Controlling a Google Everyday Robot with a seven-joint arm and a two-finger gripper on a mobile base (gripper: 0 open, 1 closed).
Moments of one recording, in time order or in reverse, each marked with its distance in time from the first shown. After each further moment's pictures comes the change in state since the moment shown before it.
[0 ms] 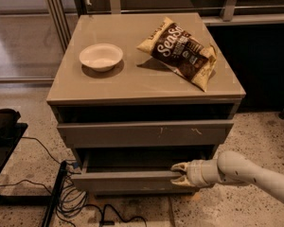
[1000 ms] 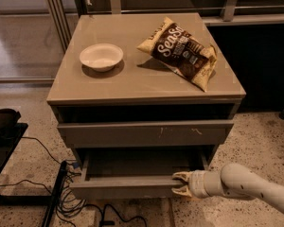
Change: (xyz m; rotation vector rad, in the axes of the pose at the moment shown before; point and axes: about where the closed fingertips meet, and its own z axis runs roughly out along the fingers) arm -0.001 0.038 -0.009 0.010 0.001 -0.020
